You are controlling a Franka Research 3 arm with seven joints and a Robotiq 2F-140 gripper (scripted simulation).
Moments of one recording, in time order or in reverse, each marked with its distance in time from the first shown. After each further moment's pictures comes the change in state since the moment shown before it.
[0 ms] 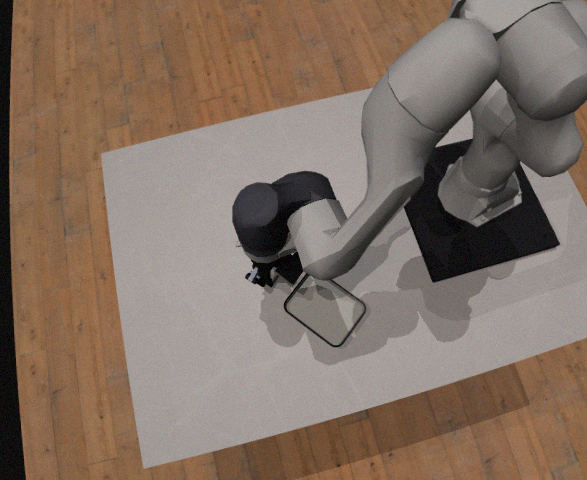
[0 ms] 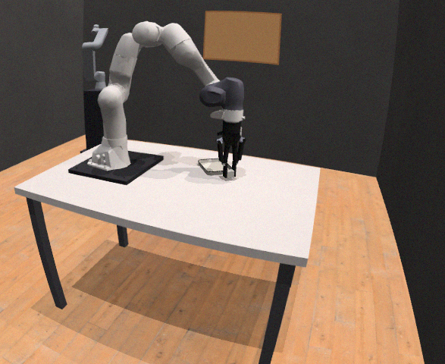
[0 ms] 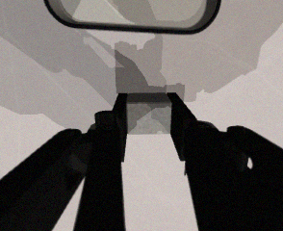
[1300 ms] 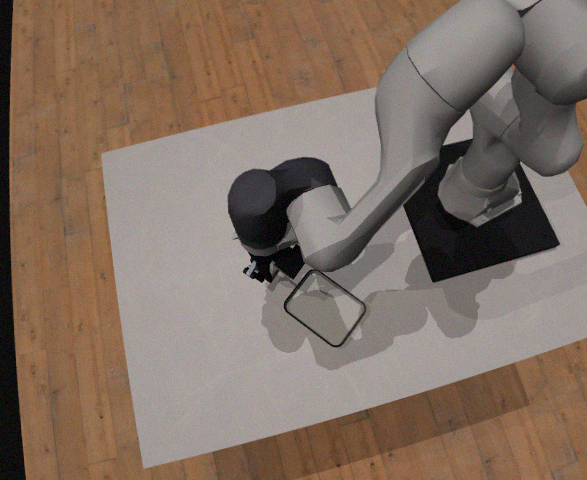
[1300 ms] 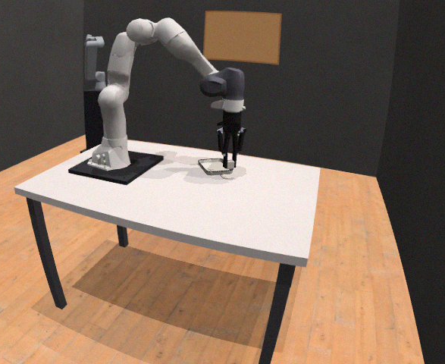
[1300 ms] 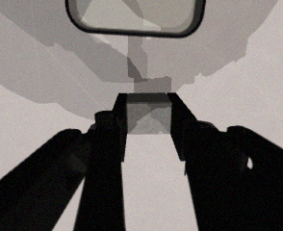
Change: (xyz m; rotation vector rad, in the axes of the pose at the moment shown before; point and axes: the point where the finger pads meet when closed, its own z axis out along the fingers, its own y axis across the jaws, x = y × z) arm 0.001 -0.001 -0.043 0.004 0.003 -0.002
